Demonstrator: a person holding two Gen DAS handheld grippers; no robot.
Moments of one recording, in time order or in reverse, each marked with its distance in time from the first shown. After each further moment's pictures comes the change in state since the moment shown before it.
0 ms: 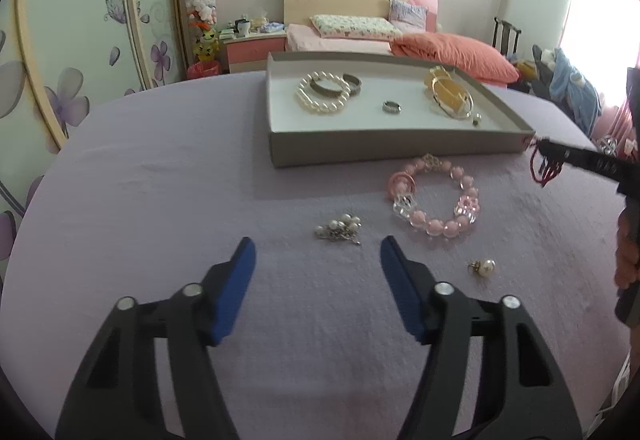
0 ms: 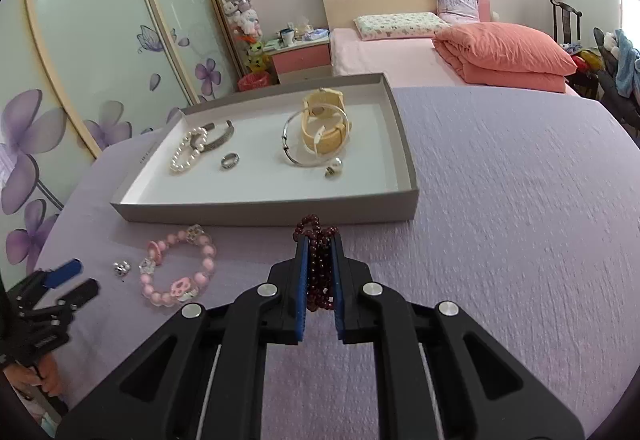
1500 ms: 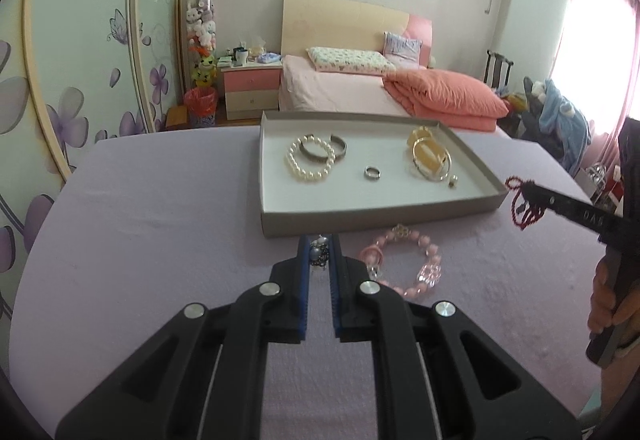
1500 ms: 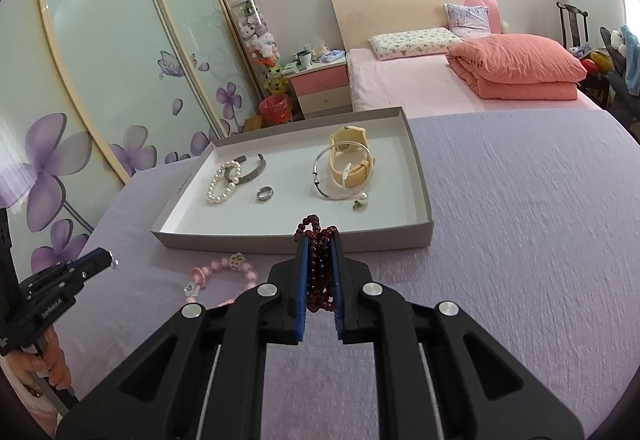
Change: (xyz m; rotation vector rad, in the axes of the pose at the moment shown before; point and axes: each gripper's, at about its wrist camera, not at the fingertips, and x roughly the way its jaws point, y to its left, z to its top) left arm -0.043 -0.004 0.040 -0.048 -0.124 -0.039; right arm -0.029 0.006 0.014 0.023 -0.071 0.085
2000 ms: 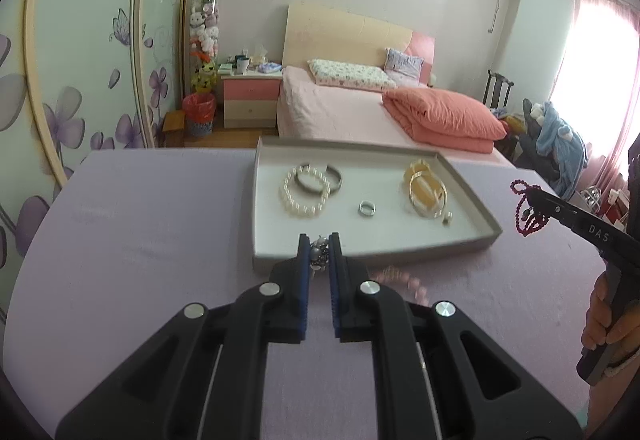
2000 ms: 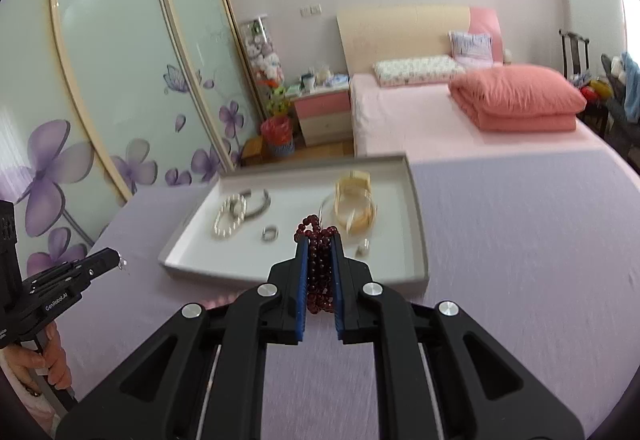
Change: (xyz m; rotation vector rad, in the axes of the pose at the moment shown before) left arm 0.007 0.001 0.035 -0.049 -0.044 -0.024; right arm -0.012 0.011 0.039 -0.050 -0.108 -0.023
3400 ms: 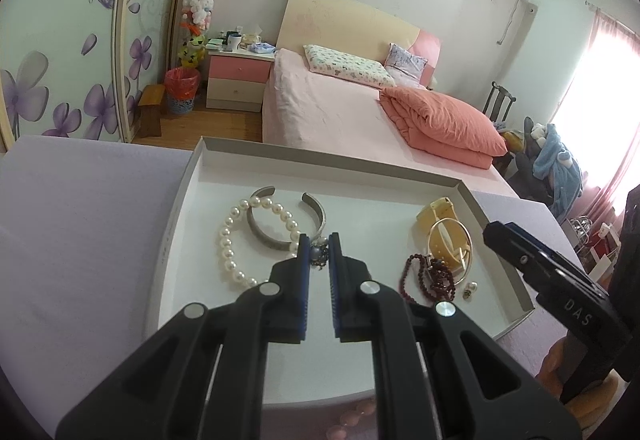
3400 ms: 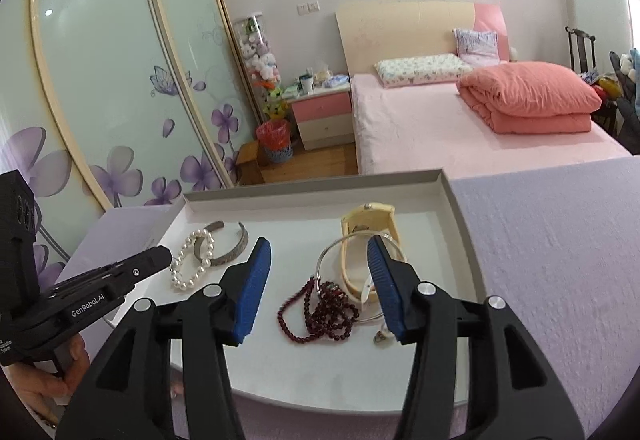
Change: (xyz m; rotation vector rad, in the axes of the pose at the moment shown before) left arm 0.142 -0.007 0.035 -0.110 0.048 -0.076; right arm 0.108 0.002 0.012 0.014 0.003 -0.001
